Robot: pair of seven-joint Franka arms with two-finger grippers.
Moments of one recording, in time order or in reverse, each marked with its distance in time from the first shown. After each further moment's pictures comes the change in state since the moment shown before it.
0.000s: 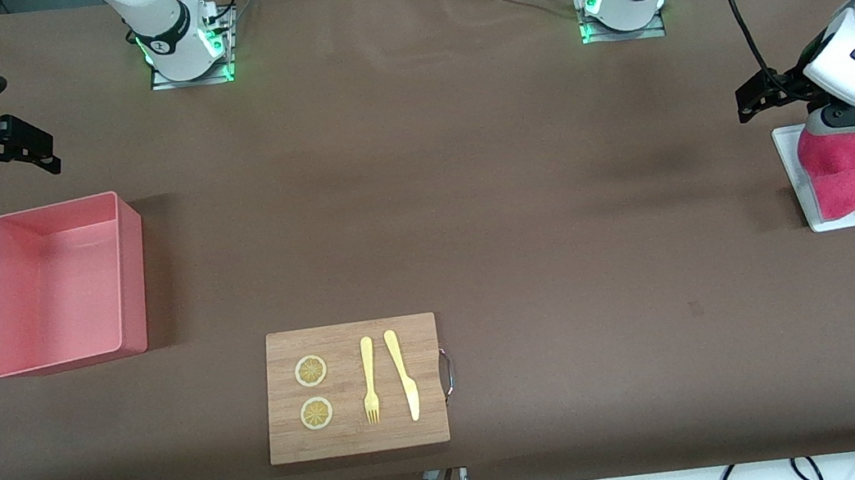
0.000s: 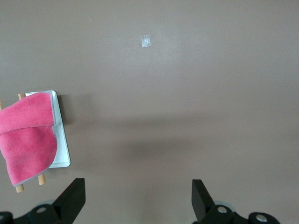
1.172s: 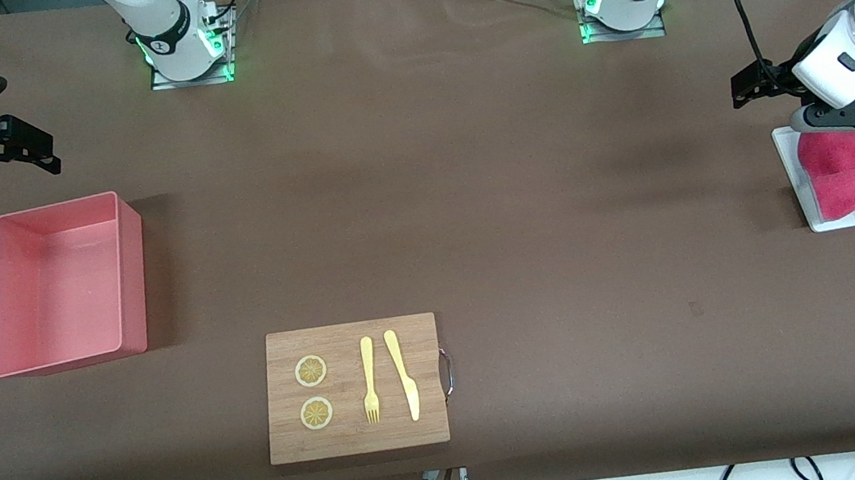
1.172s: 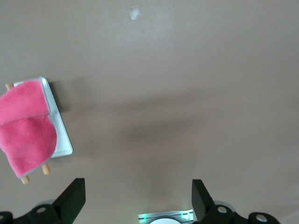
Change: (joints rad) left arm 0.002 0.033 0.009 0.029 0.002 -0.103 0.154; right arm 0.000 0.000 0.000 0.000 0.000 0.000 0.001
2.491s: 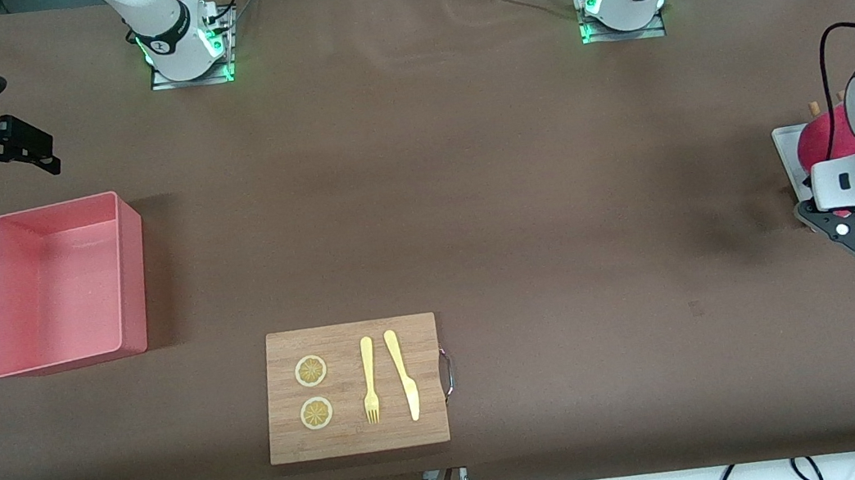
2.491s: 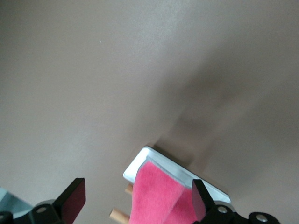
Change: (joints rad) left arm 0.148 0.367 0.015 -0.012 0.377 0.515 0.710; right arm 0.000 0.001 0.000 0.002 0.000 0.001 0.000
